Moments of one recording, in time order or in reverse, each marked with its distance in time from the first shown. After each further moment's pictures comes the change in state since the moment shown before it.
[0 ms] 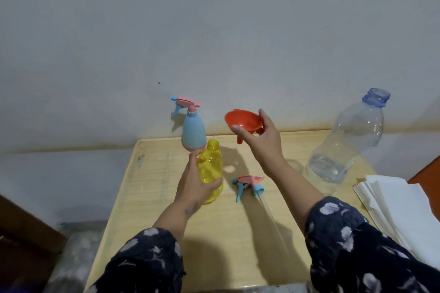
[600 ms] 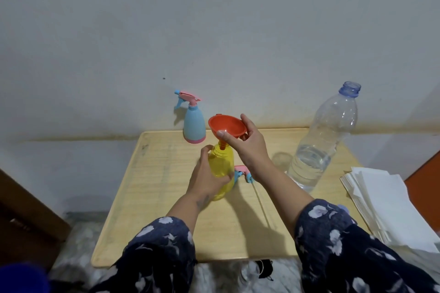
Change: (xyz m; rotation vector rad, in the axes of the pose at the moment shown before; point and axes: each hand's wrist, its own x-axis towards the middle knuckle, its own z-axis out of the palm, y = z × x) left_hand -0.040 0.024 0.024 -0.013 -0.006 -0.018; right_hand -0.063 -0.013 -0.004 0.065 -0.182 0.025
